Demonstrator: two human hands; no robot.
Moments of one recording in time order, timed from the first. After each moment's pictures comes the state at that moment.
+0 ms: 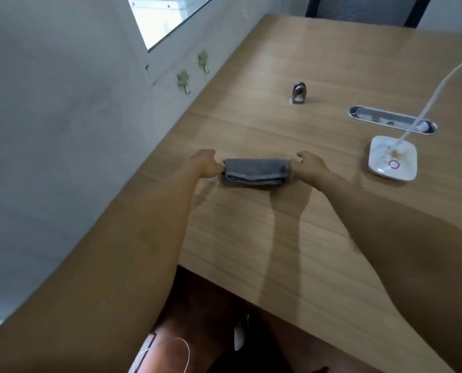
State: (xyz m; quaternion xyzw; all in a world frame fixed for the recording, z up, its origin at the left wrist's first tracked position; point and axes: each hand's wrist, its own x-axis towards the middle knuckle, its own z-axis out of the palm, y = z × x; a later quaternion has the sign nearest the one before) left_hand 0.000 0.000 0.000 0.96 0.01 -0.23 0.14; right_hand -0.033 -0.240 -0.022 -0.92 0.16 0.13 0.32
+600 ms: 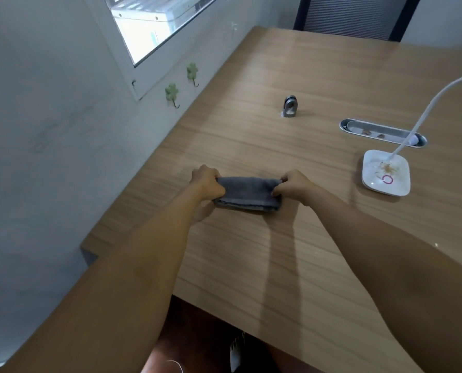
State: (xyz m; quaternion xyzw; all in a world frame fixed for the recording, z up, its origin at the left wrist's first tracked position) left_hand 0.013 -0.014 -0.028 0.97 0.01 -0.18 0.19; right_hand -0.013 -0.233 -0.035 -0.89 0.15 0.21 0.38
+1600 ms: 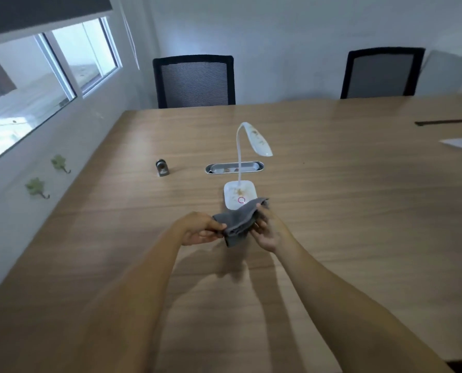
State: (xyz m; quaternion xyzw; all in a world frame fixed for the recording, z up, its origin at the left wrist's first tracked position) left_hand -0.066 -0.242 0.025 0.70 -0.01 -0.48 0.52; right_hand -0.166 -0.397 -0.001 -0.30 0.34 -0.07 0.89
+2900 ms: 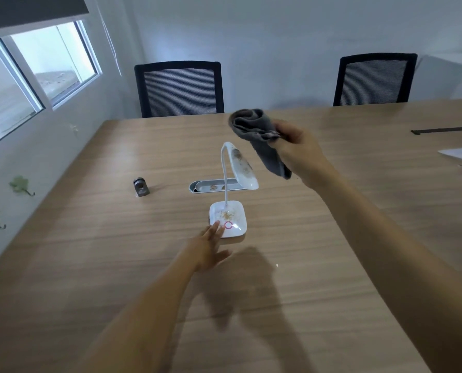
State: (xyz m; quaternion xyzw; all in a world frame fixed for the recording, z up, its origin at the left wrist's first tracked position) left_hand -0.017 -0.313 -0.060 0.89 -0.41 -0.18 -0.02; right_hand -0.128 -0.501 0.172 -0.77 0.10 -0.28 0.56
